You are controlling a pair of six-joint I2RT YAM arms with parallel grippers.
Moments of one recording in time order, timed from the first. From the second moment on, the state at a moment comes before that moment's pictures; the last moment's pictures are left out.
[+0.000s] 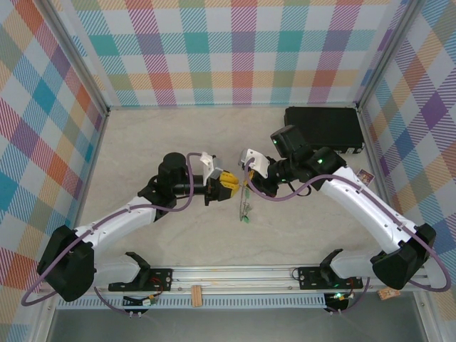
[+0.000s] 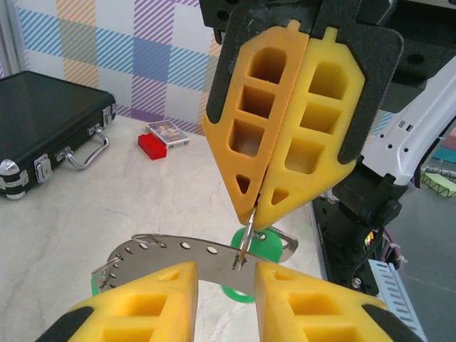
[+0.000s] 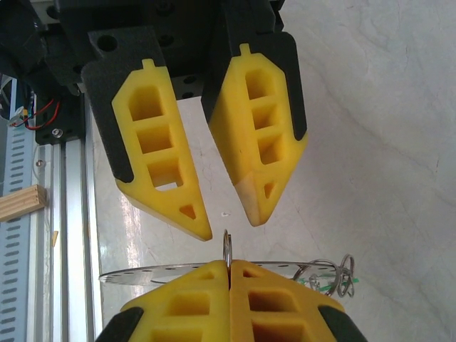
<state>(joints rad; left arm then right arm) -0.61 1.22 0.72 0.28 0.85 -0.02 0.69 1.29 1.35 -0.94 -0.50 -0.51</state>
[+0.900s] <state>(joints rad) -0.61 1.24 0.74 0.31 0.88 -0.03 0.71 1.30 1.35 -0.94 -0.50 -0.51</state>
